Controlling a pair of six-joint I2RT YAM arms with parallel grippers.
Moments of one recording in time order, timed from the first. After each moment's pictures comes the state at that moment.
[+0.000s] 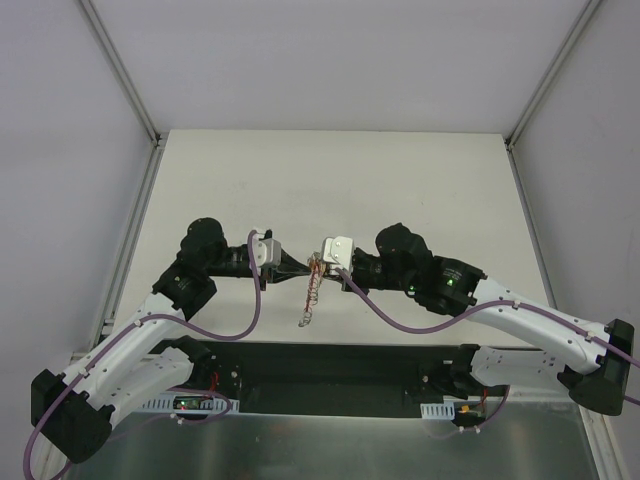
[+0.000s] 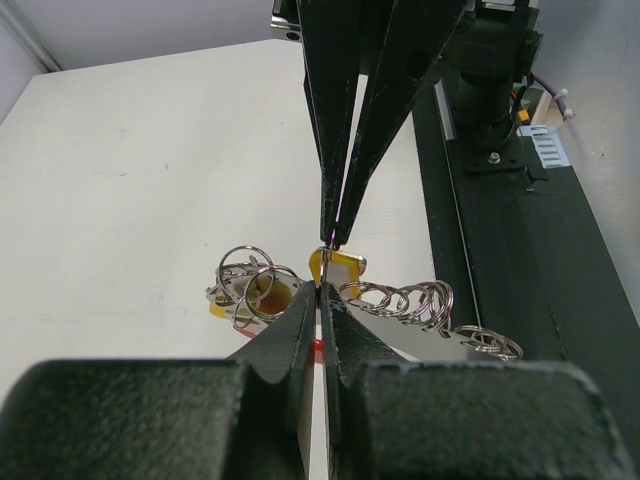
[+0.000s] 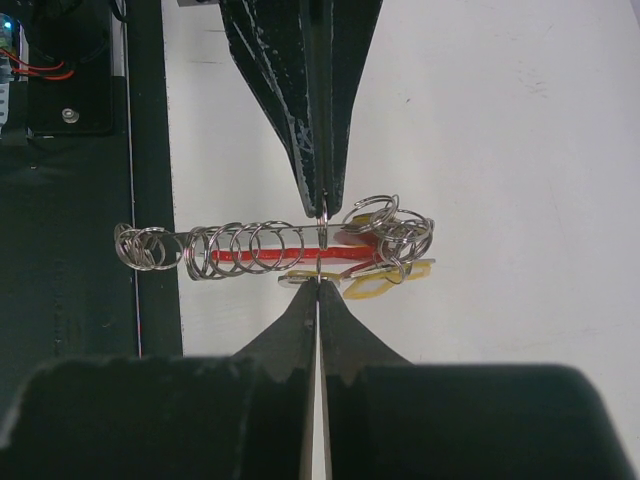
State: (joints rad) left arm -0.55 0.83 0.64 0.03 1.00 0.26; right arm 1.07 1.07 0.98 -0.36 -0.23 -0.39
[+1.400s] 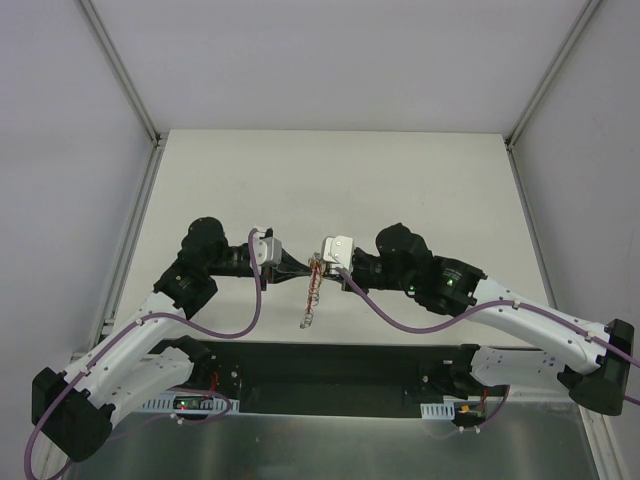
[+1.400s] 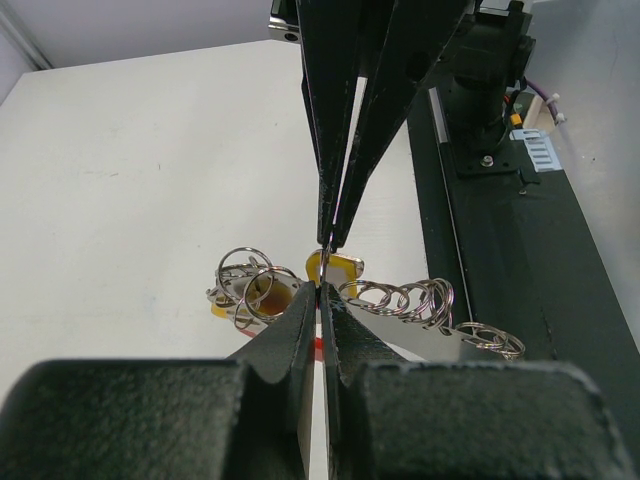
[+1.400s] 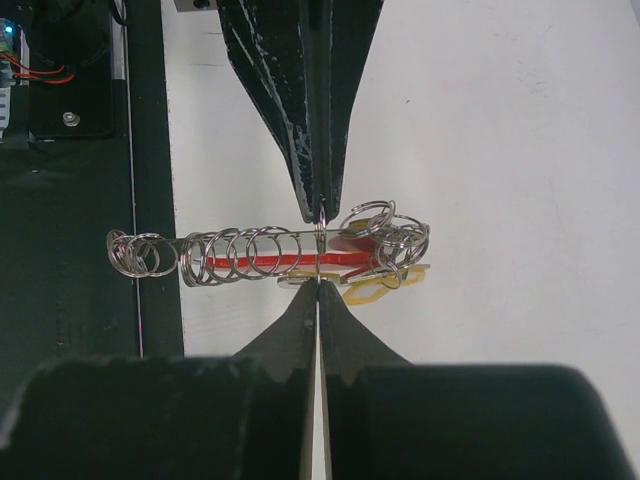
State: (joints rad) left arm -0.55 0.84 0.64 0.04 1.01 0.24; right arm 1.07 1.07 0.98 -0.35 -0.24 -0.38
